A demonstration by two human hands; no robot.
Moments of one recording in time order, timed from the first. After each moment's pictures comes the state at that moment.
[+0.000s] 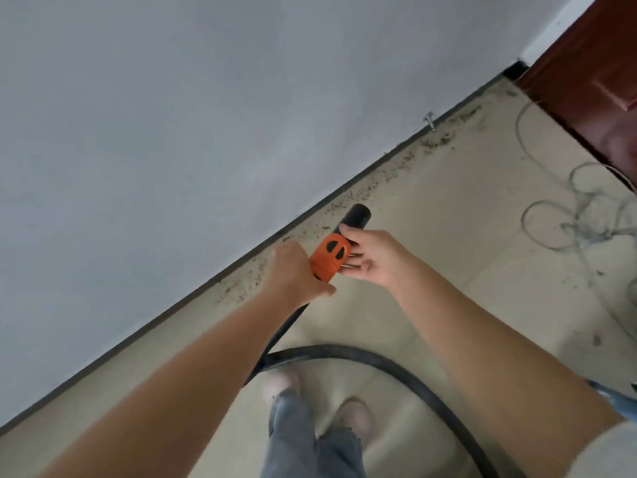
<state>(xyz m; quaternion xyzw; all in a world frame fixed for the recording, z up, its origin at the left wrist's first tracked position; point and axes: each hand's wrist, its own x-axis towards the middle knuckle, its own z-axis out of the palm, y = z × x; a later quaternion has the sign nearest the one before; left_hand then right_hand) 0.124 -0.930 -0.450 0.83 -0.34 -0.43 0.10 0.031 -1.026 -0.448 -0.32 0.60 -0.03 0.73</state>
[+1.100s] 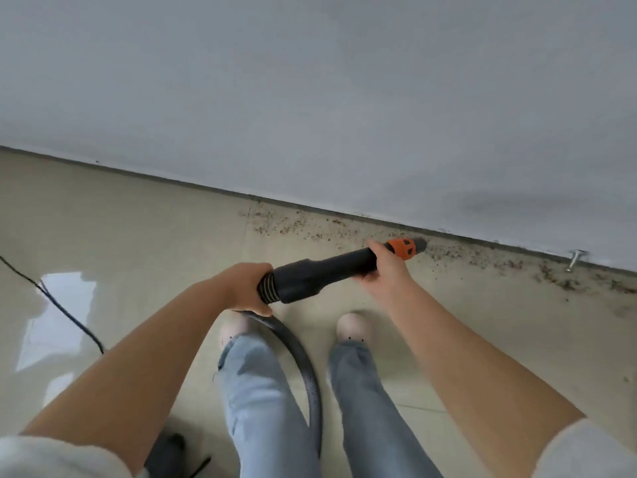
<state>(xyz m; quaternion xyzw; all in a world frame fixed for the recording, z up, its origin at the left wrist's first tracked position) 0.125 -0.908 -0.530 0.82 -0.14 -0.54 0.09 0.104 -1.118 -0.549 -0.27 0.66 0.14 0.69</state>
